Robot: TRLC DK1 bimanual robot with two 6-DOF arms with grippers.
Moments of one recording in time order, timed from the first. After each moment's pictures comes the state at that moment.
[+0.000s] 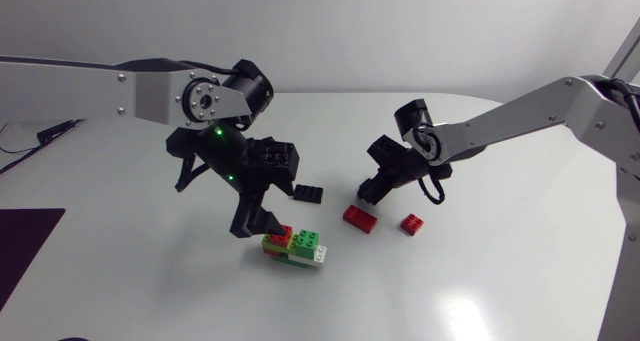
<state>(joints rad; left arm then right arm) -0.52 1.74 1.30 -0.83 0.33 1.16 0.26 2.08 1.26 -0.16 -0.28 -0.47</state>
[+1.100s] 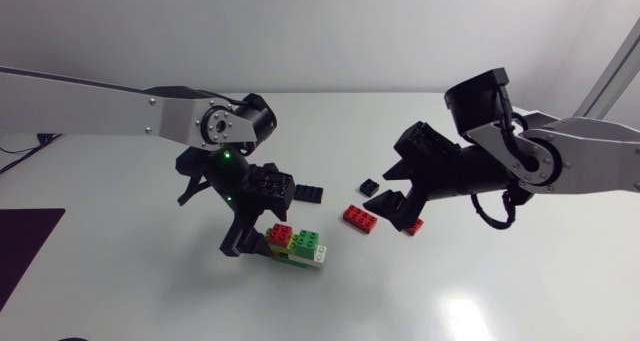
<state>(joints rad) -0.51 1.81 1.25 -0.86 0.30 1.29 0.37 1.39 0.87 -0.27 -0.36 -0.49</state>
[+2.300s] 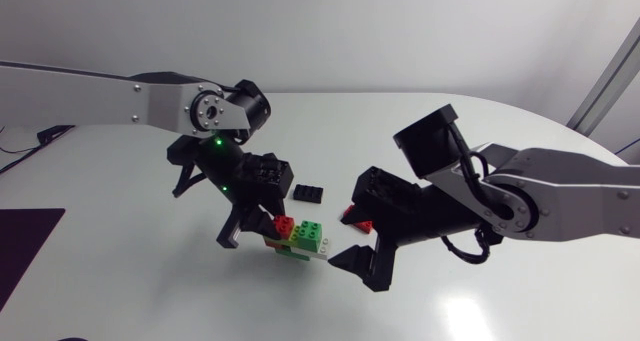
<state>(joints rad) -0.50 1.78 1.28 -0.89 0.37 1.32 0.61 1.37 0.80 -0.28 -0.42 -0.49</state>
